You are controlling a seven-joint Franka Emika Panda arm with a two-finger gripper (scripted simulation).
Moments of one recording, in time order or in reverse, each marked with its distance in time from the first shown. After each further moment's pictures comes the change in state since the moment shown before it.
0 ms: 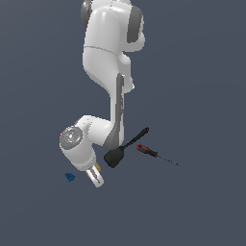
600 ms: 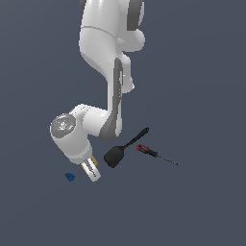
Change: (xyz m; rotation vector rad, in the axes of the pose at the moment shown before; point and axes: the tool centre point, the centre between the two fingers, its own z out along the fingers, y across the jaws) arm 0.000 0.014 -0.046 0.000 -0.001 0.000
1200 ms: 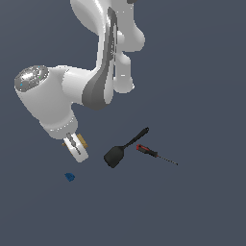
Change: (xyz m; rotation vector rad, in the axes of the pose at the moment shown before) arm 0.003 0.036 -0.124 0.002 0.000 0.002
